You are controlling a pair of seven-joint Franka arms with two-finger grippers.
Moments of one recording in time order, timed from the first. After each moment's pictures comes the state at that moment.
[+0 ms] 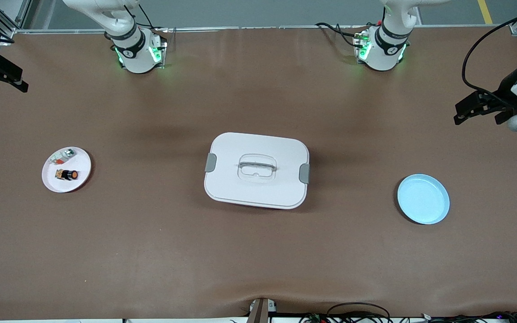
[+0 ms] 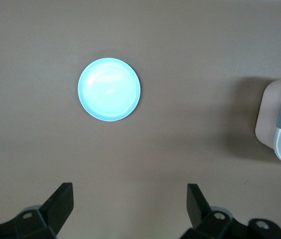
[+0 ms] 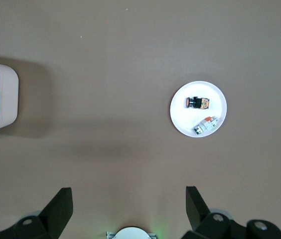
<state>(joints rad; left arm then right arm) 0.03 0.00 -0.09 -1.57 -0.01 1.57 -0.07 0.00 -0.12 -0.06 -1.57 0.00 1.42 -0.07</state>
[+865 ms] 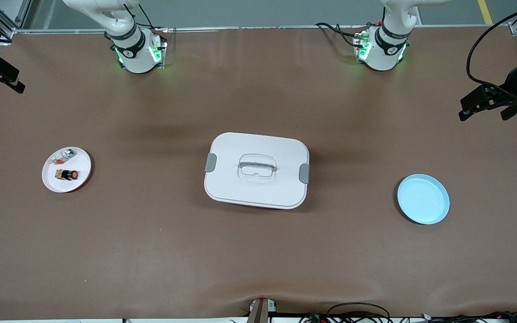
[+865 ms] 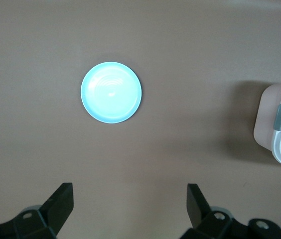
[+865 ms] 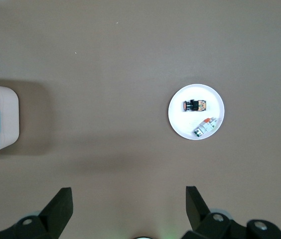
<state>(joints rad) 0.03 -0.02 -0.09 -1.57 -0.01 1.57 -0.07 0.00 -0.17 -0.06 -1.63 0.00 1.47 0.01</state>
